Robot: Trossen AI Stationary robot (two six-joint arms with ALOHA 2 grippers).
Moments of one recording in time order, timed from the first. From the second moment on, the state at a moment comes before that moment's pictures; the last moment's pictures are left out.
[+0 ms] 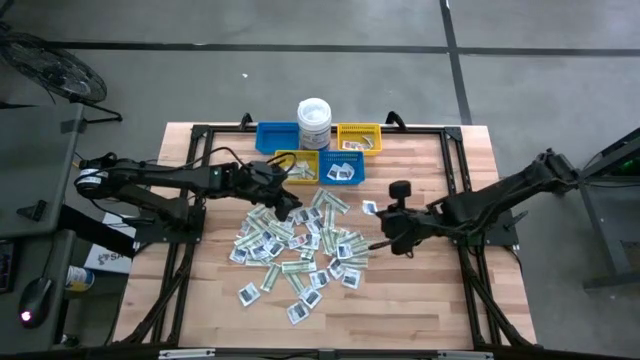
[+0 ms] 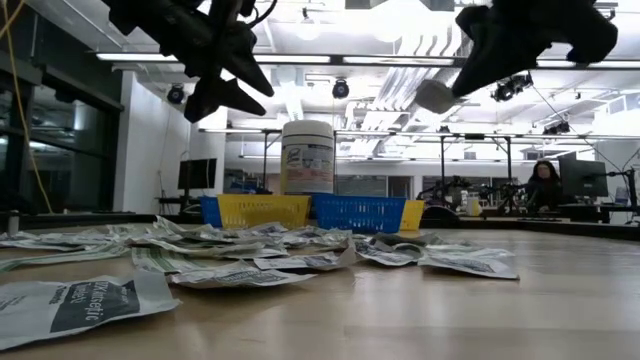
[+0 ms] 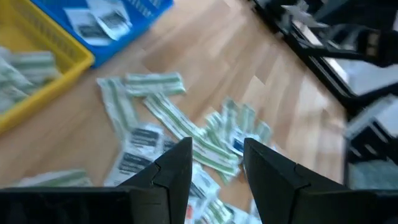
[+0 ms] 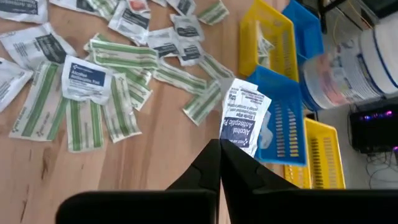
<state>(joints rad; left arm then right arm) 0.08 1.22 0.81 -0.18 0.01 -0.71 0.35 1.20 0.89 -0.62 0.60 -0.07</state>
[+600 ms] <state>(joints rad) 0.11 1.22 0.81 -0.05 -0.51 -0.29 0.15 1.14 0.89 -0.65 0.56 0.07</state>
